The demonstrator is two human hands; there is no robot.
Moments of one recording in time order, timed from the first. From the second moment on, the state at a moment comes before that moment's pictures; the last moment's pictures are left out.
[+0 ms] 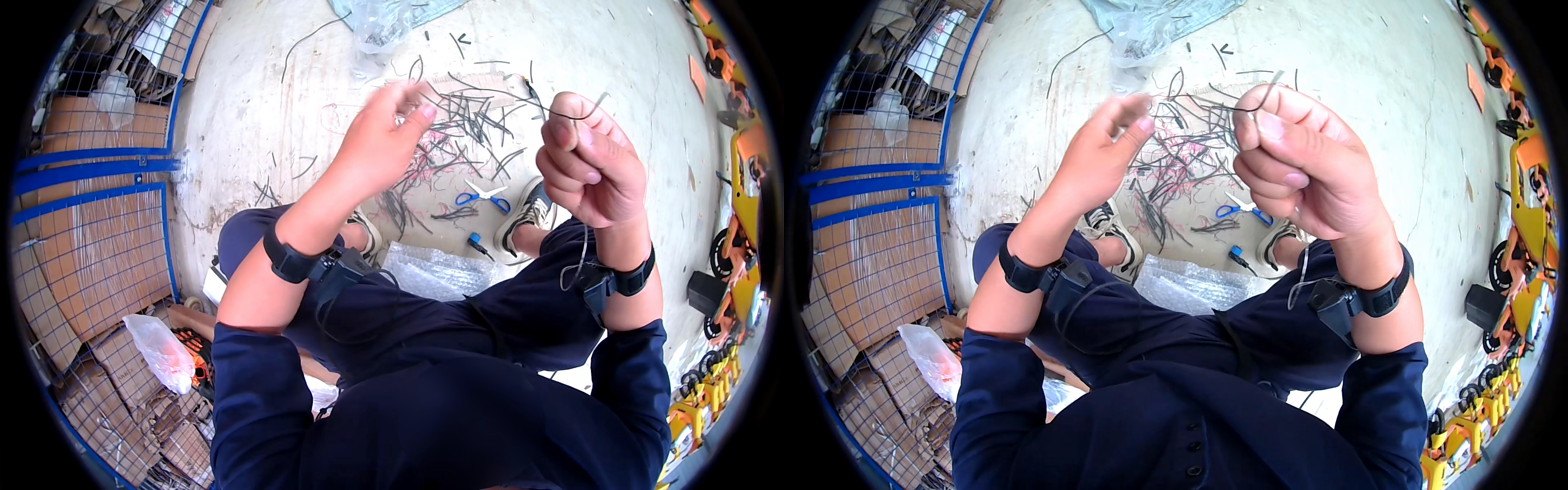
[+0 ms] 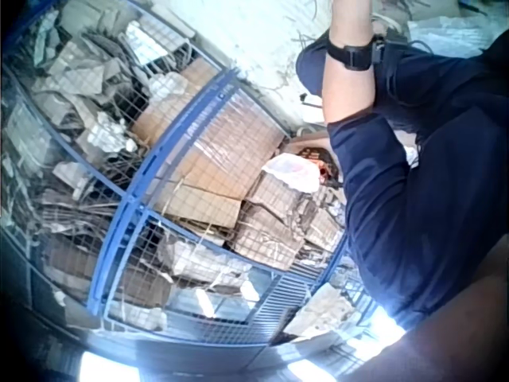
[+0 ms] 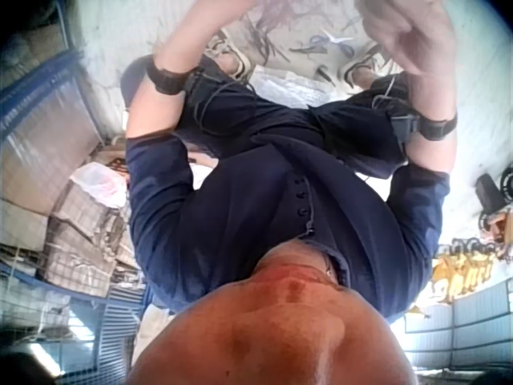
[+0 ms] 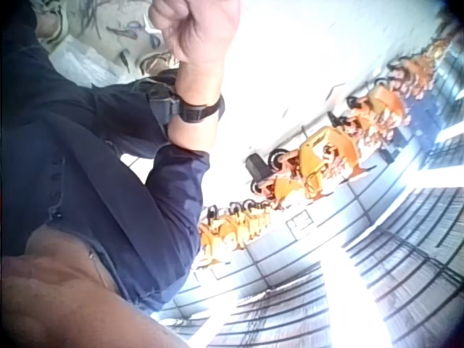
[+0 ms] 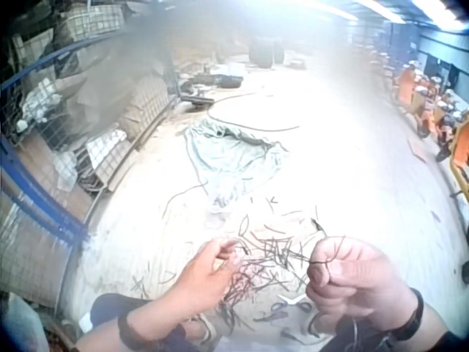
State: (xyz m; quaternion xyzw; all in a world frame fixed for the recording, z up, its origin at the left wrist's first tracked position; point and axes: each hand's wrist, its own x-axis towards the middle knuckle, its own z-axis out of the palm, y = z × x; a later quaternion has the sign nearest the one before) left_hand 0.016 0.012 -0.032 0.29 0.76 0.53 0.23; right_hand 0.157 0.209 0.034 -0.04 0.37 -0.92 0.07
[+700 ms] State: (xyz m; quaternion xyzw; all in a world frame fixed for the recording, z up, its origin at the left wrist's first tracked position) left_hand 0.044 0.003 0.016 0.55 0.67 0.48 0.17; right_hand 0.159 0.174 0.031 0.00 0.66 -0.74 0.08
